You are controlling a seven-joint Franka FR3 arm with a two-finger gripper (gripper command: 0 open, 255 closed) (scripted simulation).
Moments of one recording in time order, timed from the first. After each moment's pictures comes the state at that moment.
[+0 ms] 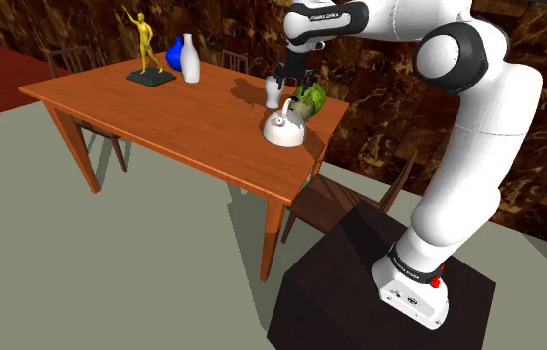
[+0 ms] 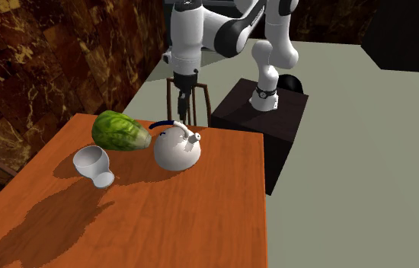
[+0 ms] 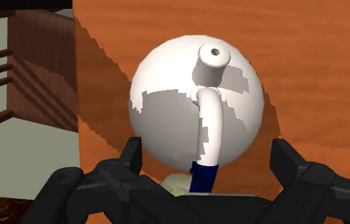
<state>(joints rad) -0.22 0.26 0.02 -1.57 -0.08 1.91 0.94</state>
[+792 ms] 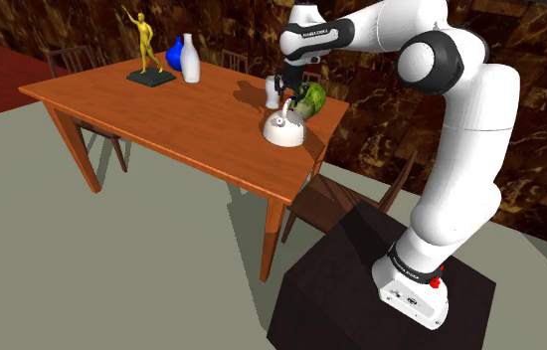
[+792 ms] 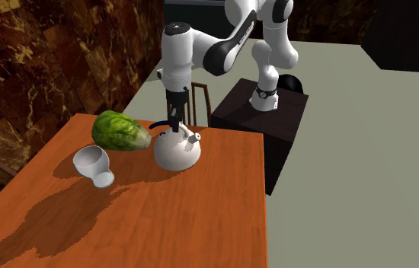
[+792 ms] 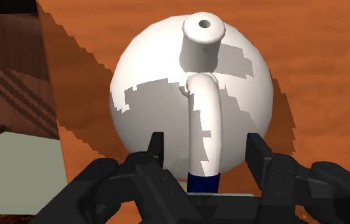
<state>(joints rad) -0.24 0.37 0.00 -1.54 -0.07 2.00 1.00</state>
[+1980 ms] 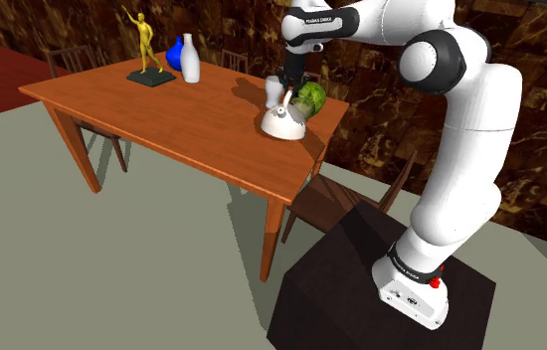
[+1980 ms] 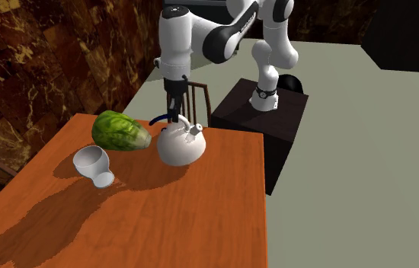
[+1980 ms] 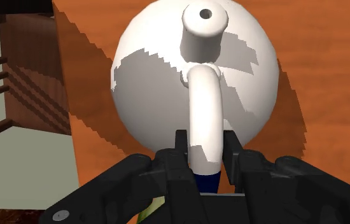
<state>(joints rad) -0.24 0.36 0.00 -1.46 -0.06 1.90 0.99</state>
